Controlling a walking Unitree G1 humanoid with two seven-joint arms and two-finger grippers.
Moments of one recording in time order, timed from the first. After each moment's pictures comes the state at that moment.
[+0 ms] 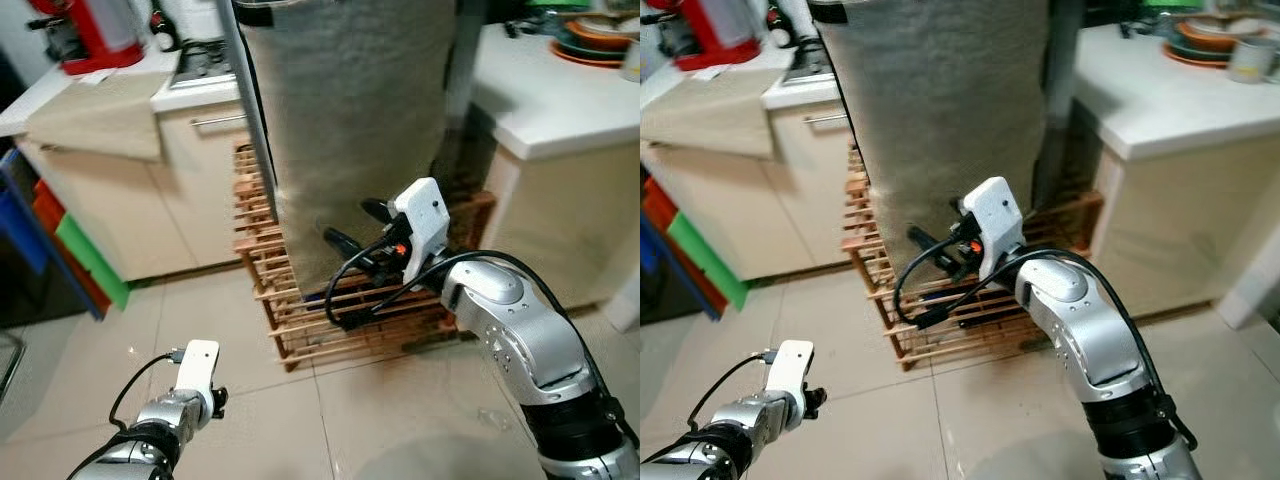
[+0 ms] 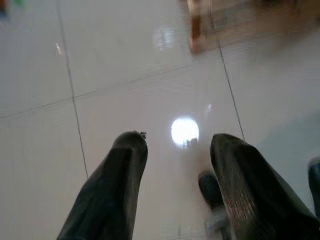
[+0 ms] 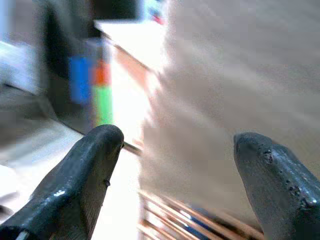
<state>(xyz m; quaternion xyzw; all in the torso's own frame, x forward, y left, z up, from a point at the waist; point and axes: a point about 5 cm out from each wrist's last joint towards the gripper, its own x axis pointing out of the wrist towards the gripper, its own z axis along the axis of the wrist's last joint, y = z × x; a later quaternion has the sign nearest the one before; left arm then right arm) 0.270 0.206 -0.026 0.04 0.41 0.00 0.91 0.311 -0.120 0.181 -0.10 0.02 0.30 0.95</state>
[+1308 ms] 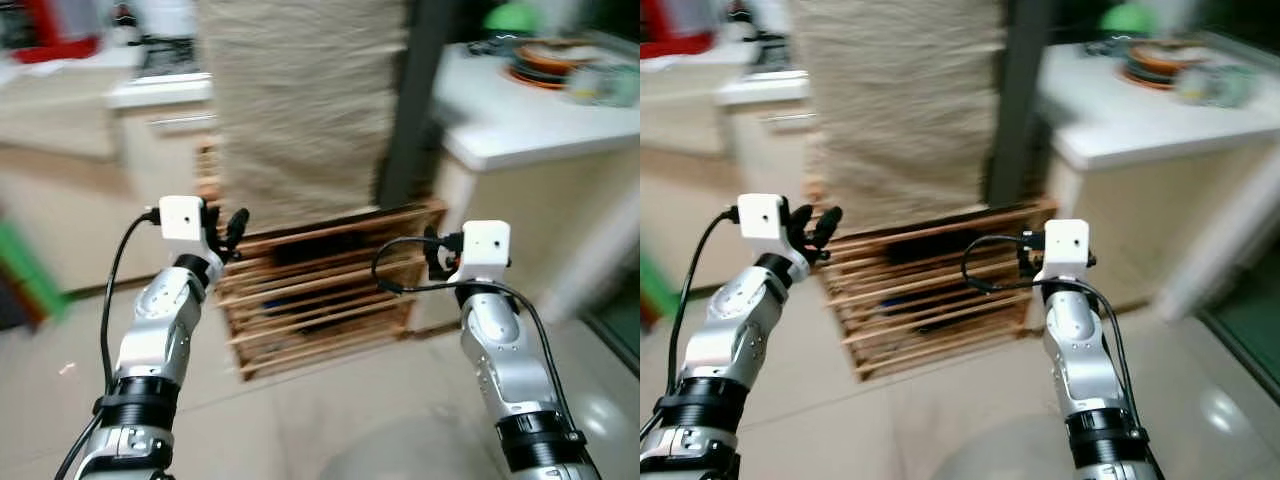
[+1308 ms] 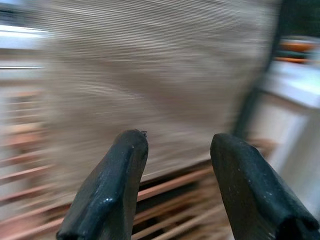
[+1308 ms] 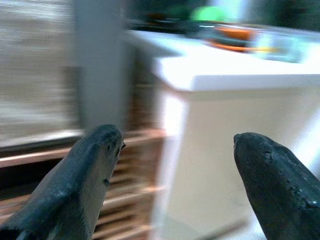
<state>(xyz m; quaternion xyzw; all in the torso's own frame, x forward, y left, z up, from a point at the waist) 0.341 0.176 0.143 -0.06 -0.01 -0.10 0.99 0.322 -0.174 0.126 -0.05 -0.01 -0.04 1.00</state>
